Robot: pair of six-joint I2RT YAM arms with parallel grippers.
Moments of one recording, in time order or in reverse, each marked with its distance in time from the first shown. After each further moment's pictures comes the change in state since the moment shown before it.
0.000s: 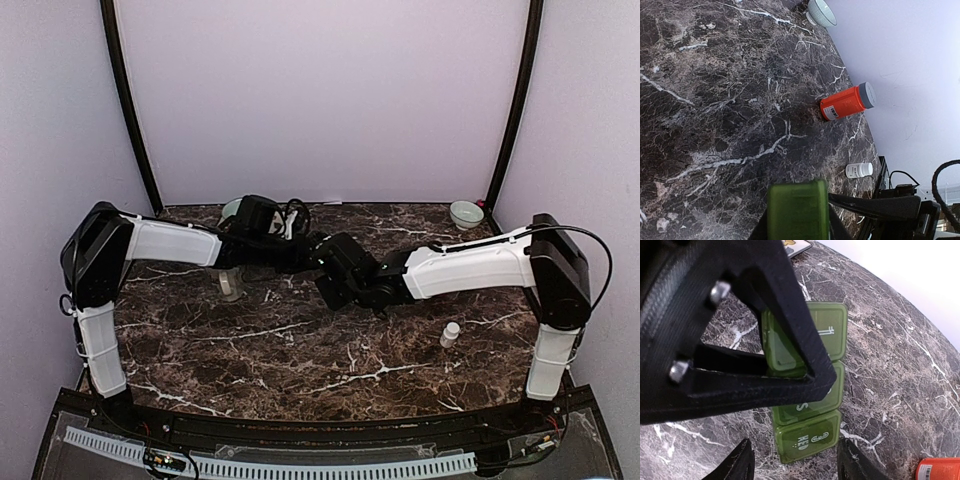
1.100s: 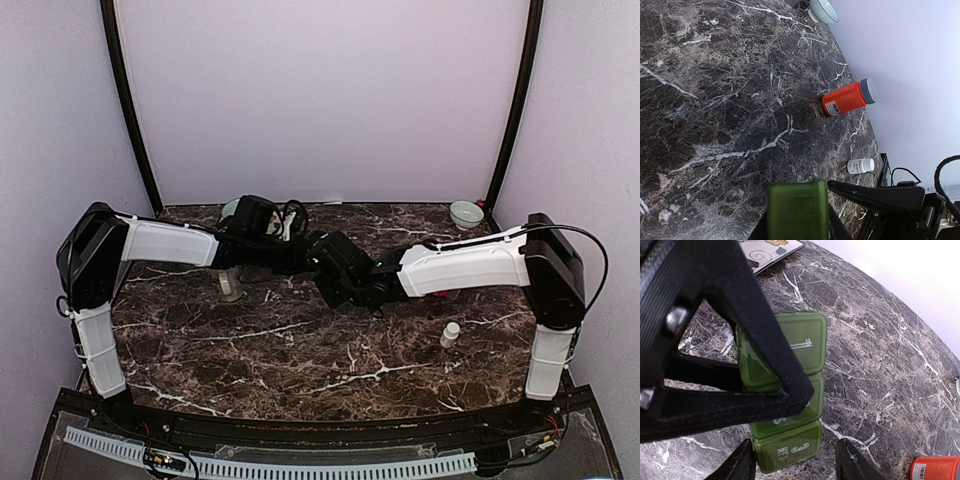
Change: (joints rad) left arm 0.000 -0.024 -0.018 -0.031 -0.003 0.014; right arm 0.000 0.026 0.042 -0.041 0.044 0.009
